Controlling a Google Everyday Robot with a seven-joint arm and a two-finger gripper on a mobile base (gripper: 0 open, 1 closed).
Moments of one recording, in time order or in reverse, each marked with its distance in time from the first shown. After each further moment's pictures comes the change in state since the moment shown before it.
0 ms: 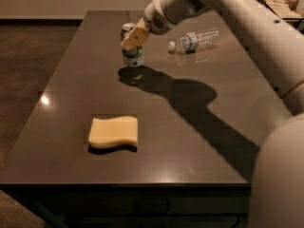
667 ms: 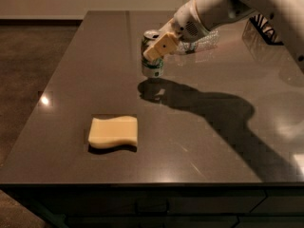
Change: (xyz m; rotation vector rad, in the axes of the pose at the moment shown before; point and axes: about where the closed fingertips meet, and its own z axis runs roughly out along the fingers) arm 0.044 0.035 -0.073 -0.079 -0.013 -0.038
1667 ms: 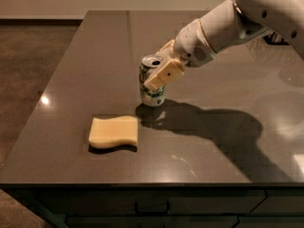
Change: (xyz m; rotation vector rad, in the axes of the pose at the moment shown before) arm 0.027 0.089 -0.011 -0.147 0.013 -0.105
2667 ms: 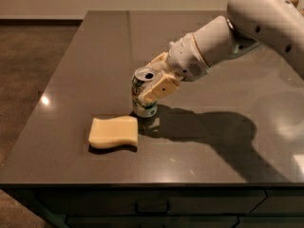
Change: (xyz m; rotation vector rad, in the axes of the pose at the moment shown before) arm 0.005 0.037 0.021 -0.090 -0.041 -0.093
